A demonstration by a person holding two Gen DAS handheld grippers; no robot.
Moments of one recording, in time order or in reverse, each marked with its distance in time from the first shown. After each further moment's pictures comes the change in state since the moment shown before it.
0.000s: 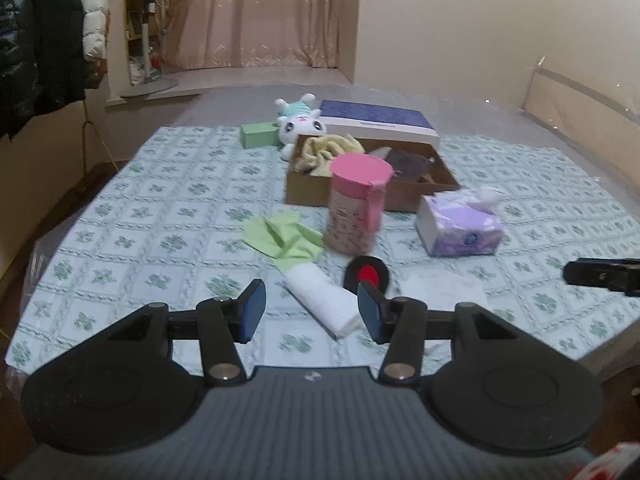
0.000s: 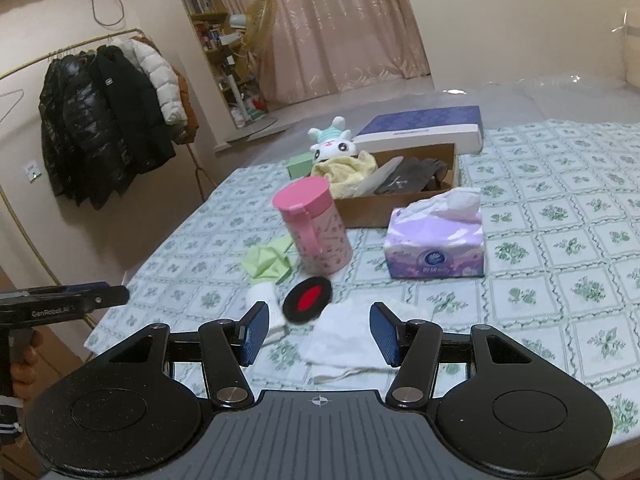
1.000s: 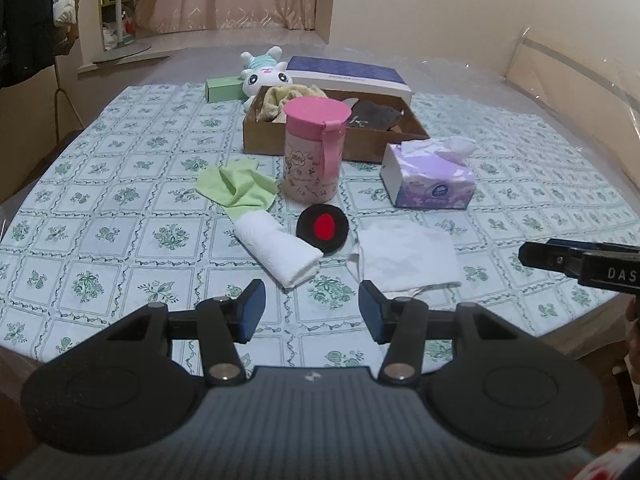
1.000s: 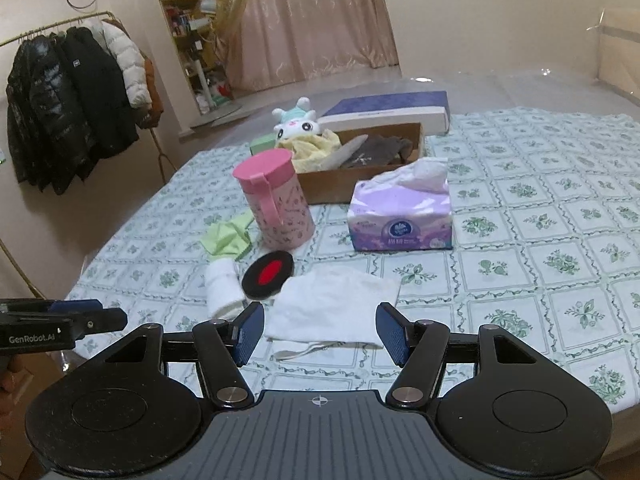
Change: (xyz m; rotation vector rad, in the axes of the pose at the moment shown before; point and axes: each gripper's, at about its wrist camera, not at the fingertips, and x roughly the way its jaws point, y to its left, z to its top) left arm 0.033 -0.032 -0.029 0.001 0.111 -0.059; right arm 0.016 -0.005 -0.028 0.000 0.030 -0.124
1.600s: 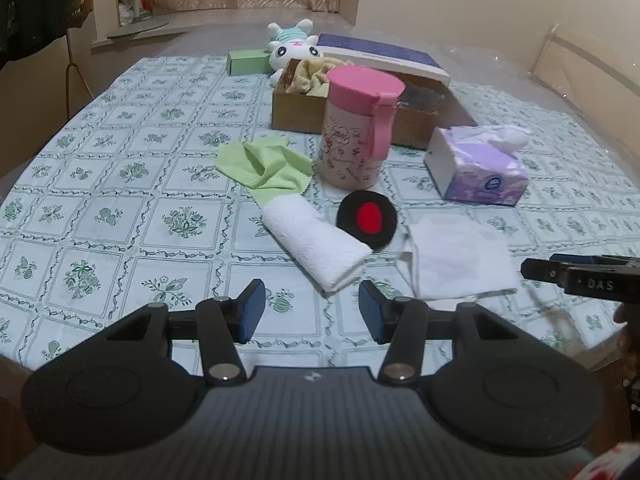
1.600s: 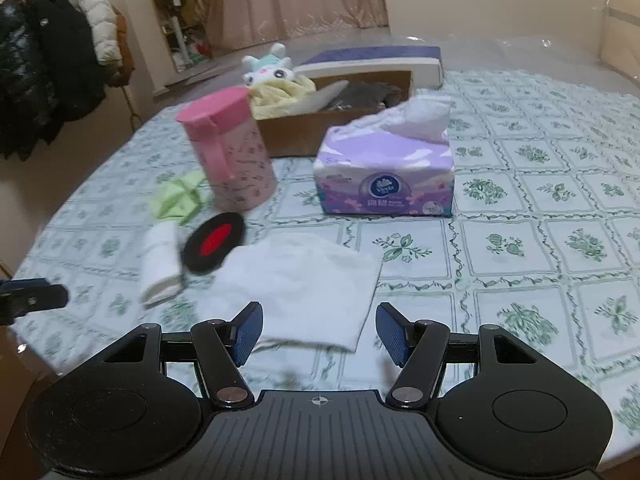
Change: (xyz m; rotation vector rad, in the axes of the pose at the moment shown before) left arm 0.064 0.037 0.001 -0.050 0.048 0.039; right arm 0.093 -0.030 -0.010 -0.019 0.117 -0.067
